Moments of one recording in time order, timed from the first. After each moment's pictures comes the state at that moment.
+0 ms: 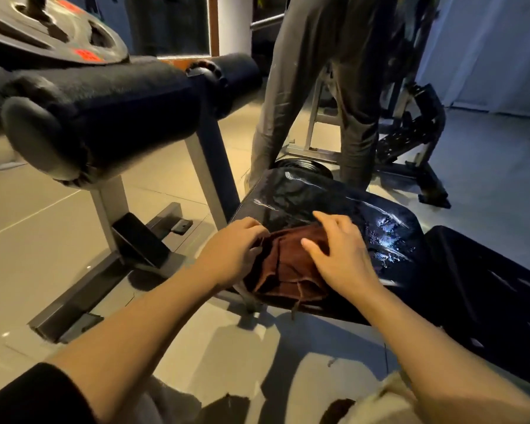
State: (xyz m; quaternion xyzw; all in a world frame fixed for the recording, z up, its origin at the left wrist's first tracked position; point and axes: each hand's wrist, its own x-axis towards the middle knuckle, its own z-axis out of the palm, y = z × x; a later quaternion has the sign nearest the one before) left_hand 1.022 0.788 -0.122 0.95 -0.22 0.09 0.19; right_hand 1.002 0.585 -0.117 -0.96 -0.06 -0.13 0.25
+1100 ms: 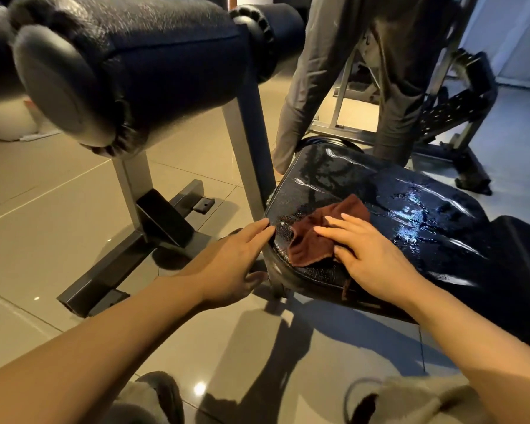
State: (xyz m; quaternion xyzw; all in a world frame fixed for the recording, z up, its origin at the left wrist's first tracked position) left_hand 1.008 0.854 -0.154 0.97 -0.21 -0.03 0.14; right_hand 1.025 0.613 -0.140 -0.96 -0.20 -0.01 0.18
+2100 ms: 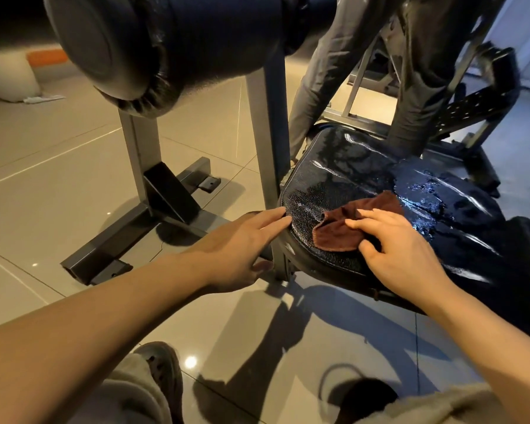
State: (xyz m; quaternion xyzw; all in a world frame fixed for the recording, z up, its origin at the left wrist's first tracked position) left_hand 0.991 0.863 -0.153 0.95 -0.24 -0.06 0.17; right_hand 1.006 0.618 -0.137 -0.98 -0.13 -0.06 0.15
